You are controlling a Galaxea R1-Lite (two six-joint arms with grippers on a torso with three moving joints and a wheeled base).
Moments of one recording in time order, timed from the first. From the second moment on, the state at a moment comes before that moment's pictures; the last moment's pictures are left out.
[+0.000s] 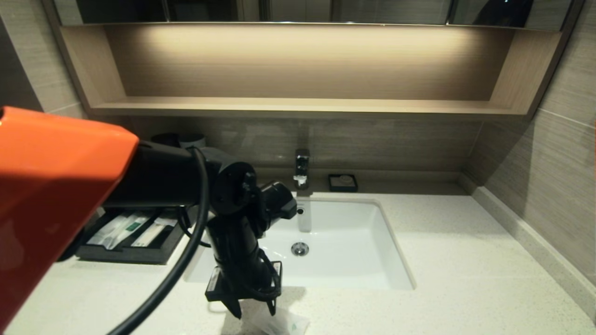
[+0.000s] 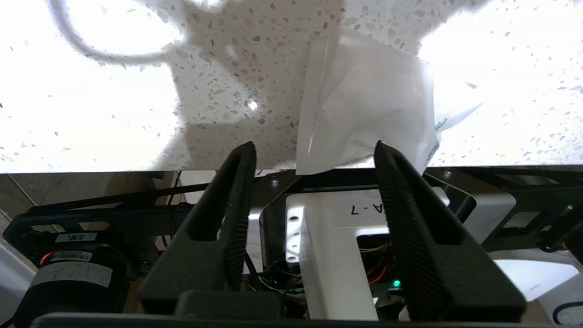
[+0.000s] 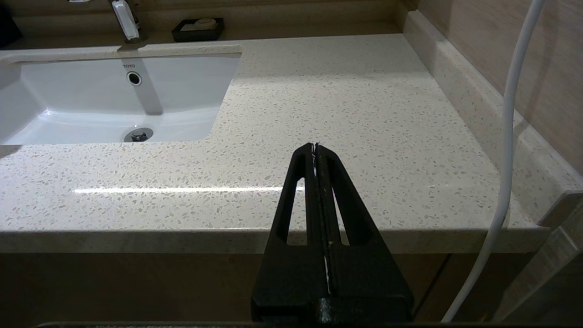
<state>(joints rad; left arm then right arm) -0.70 2.06 -1.56 1.00 -0.14 -0.67 0.00 0.00 0.00 -0.01 0.00 0.05</state>
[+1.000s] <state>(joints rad) -0.70 2.12 -1.60 0.98 -0.15 -0.67 0.00 0.00 0.00 -0.01 0.00 0.05</state>
